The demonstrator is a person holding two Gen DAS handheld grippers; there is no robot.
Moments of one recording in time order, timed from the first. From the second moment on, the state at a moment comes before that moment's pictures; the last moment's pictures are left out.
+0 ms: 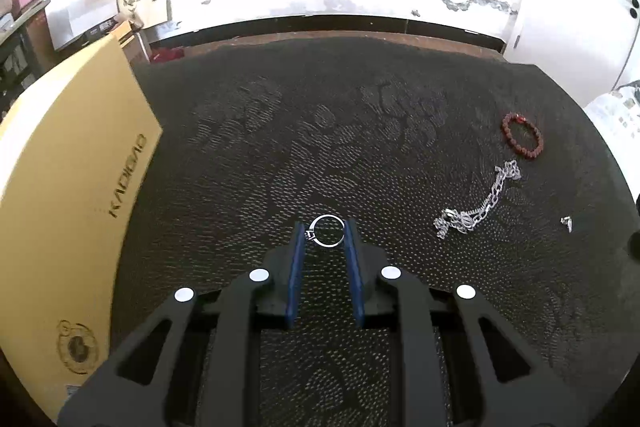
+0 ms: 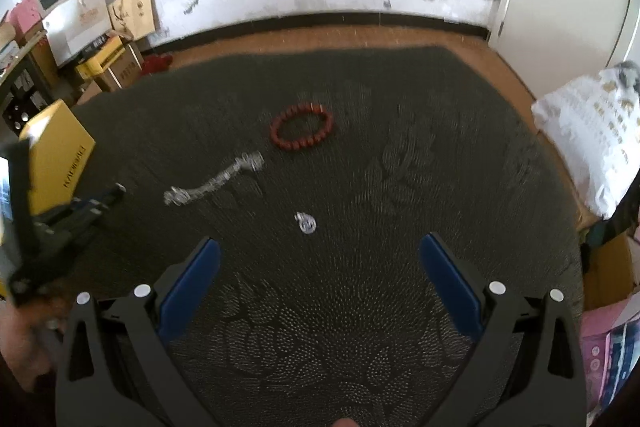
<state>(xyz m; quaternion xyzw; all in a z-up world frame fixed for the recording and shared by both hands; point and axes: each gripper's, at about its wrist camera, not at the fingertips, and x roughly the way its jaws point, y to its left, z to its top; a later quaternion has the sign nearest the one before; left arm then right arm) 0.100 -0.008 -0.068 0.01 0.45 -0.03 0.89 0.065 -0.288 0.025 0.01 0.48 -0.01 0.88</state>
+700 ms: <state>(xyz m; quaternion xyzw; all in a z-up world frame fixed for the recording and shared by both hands) 0.090 -0.009 -0.041 0.03 0.43 -0.04 0.90 0.105 -0.279 -0.034 -0.03 0.48 0.03 0.87</state>
